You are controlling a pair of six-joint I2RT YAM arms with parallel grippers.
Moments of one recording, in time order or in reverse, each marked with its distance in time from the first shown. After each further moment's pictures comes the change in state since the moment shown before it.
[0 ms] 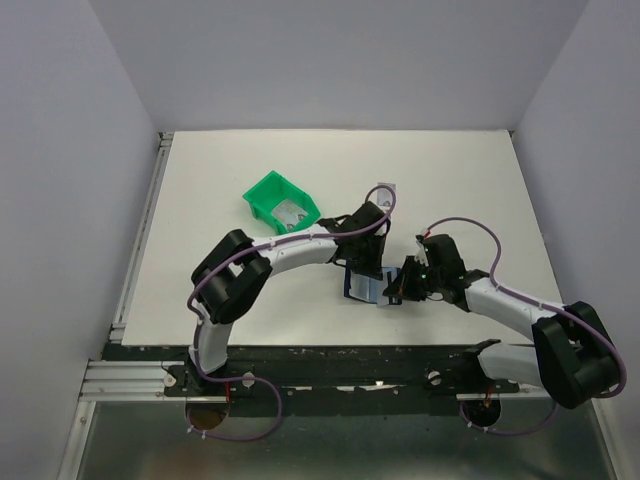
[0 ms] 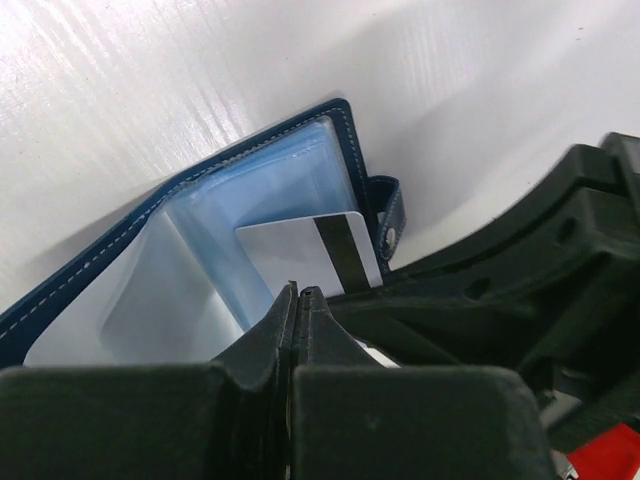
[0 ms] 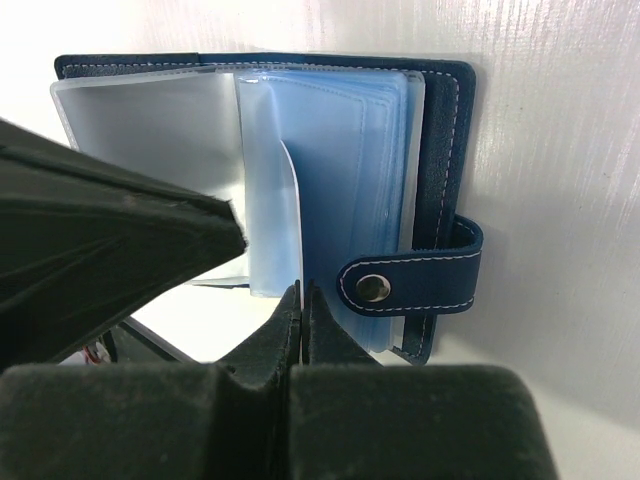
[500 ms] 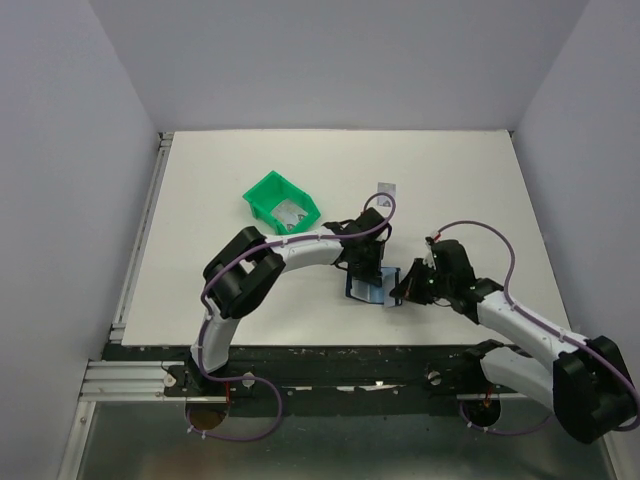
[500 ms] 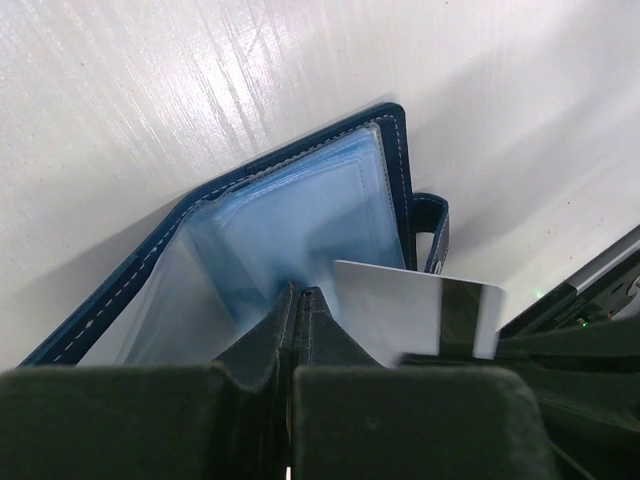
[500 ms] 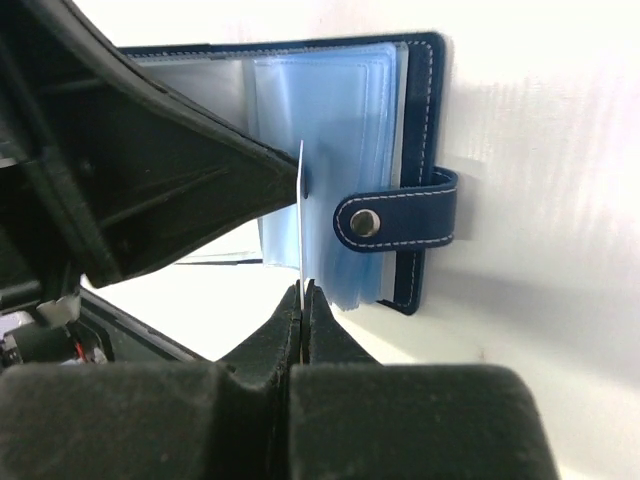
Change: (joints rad) left arm -0.002 0.097 0.004 0.010 0.006 -0.048; right arm 0.001 -0.152 -0.034 -0.070 0.041 0.014
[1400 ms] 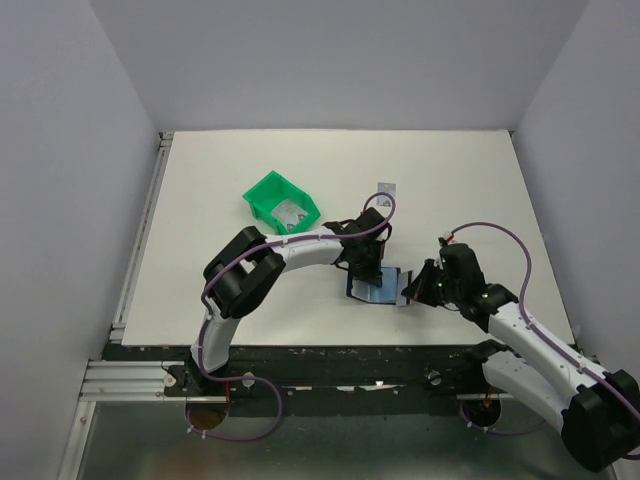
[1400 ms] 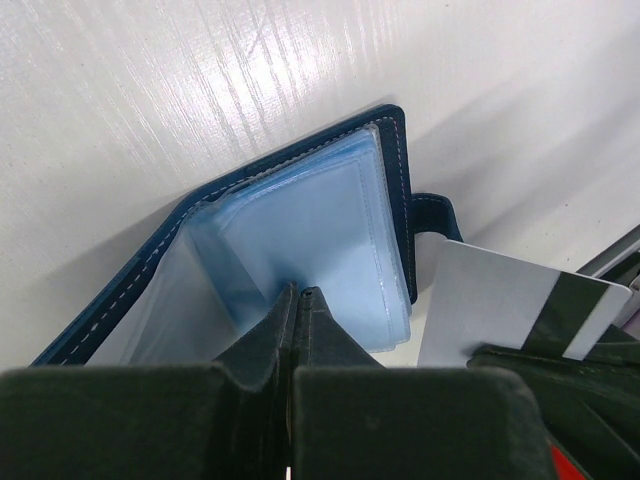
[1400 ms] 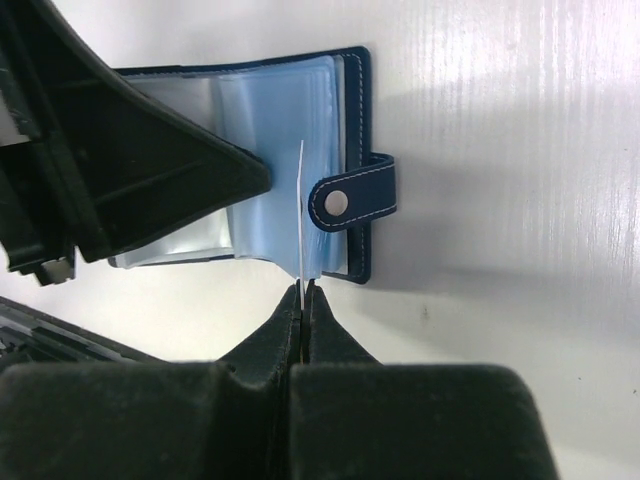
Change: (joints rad) left arm 0.000 0.006 0.008 -0.002 0.001 -0.008; right arm 0.000 -0.201 0.016 -0.211 0.157 -0.017
